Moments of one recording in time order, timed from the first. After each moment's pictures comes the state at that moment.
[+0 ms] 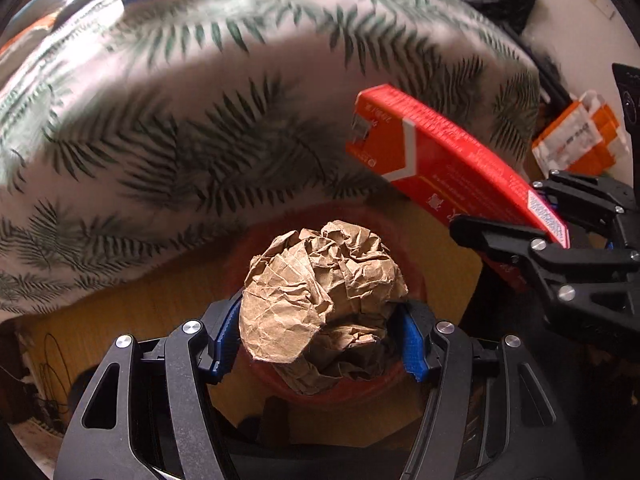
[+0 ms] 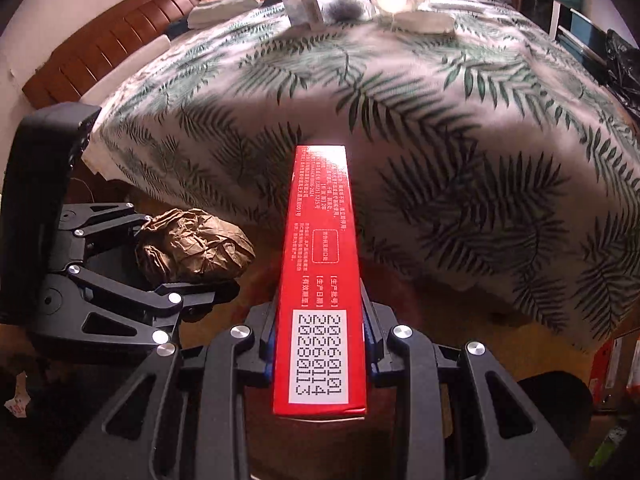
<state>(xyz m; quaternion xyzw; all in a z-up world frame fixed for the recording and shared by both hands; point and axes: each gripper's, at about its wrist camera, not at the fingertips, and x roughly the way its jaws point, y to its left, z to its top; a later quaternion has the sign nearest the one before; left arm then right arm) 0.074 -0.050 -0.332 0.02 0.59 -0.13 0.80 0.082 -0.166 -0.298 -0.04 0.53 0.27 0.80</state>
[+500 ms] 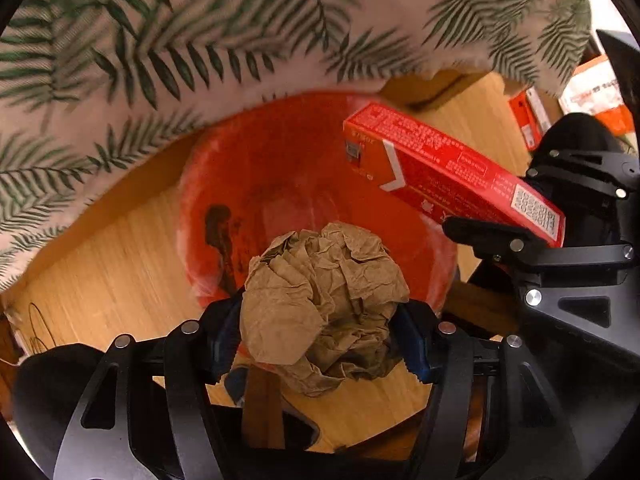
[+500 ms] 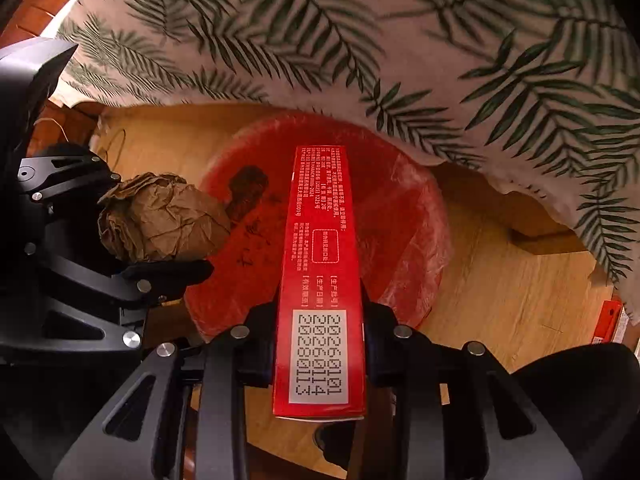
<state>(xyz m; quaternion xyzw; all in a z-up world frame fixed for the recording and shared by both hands) 0.089 -0.061 -0.445 0.03 0.70 -0.14 0.69 0.094 -0.150 -0.419 -0.09 0.67 0.25 0.69</state>
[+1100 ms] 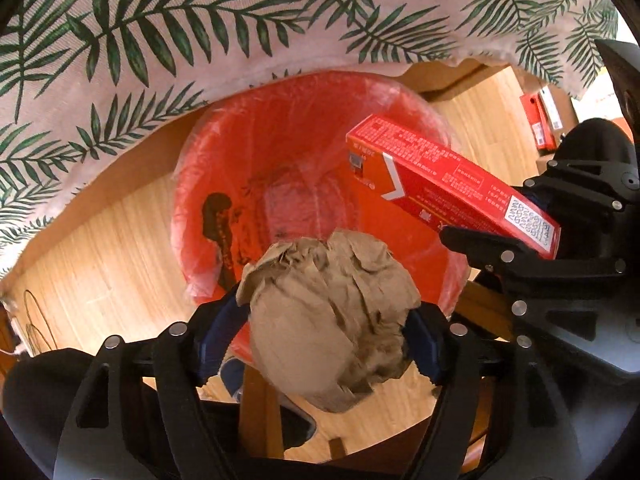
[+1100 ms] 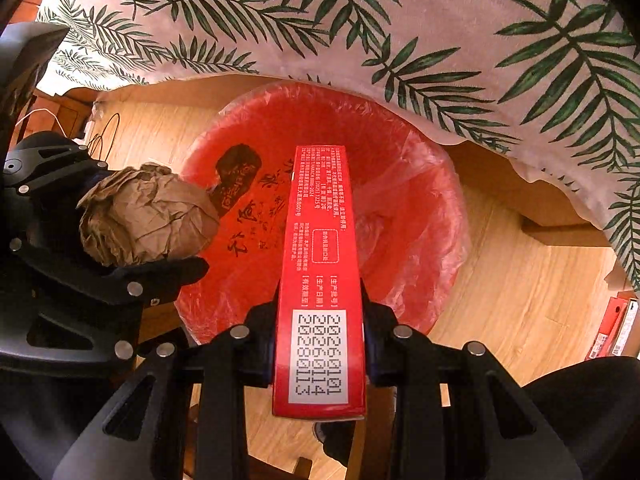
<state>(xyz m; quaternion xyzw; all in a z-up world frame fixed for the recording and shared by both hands) 0.099 -0.056 -0.469 0.02 0.72 -0.13 0.68 0.099 -0.143 -0.452 -0.09 0.70 0.25 0.67</state>
